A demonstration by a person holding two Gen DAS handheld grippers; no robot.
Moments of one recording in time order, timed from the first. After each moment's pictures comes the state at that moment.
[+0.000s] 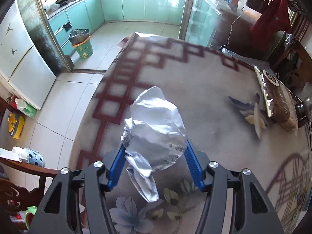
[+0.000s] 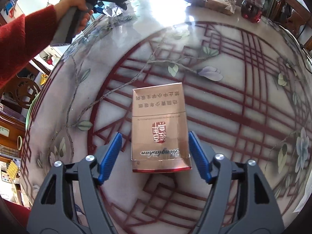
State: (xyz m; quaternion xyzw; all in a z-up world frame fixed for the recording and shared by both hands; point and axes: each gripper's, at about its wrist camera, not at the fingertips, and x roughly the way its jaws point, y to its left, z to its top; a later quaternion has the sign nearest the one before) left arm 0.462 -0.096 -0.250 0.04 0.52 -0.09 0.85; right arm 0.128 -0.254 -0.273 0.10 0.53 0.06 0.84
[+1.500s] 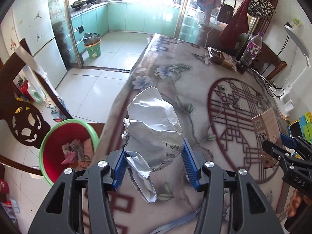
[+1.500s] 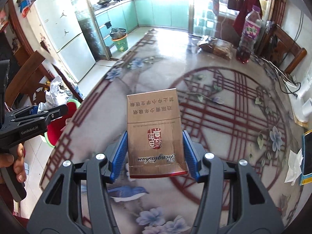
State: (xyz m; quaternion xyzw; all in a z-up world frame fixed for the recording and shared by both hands) left arm 0.111 0.073 -0.151 0.01 0.48 -0.12 0.87; right arm 0.047 -0.159 -0.147 0.06 0.45 0.03 0.89
